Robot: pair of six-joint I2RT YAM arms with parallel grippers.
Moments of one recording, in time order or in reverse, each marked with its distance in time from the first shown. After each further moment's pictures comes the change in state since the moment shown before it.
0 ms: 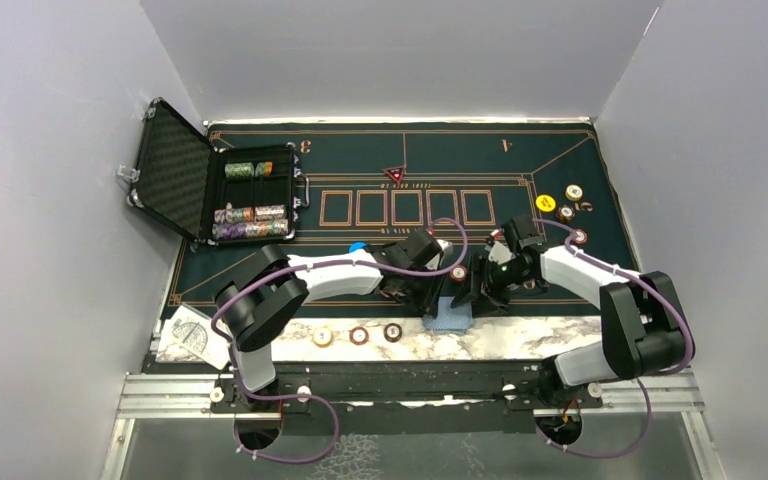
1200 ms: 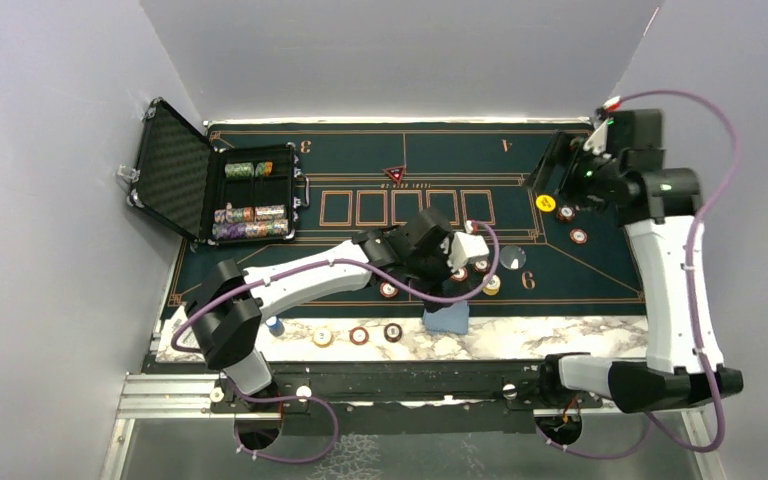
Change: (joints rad) left arm -0.044 -0.167 0.187 -0.148 -0.024 0.631; right arm -0.206 -0.185 0.896 -0.562 0.526 -0.130
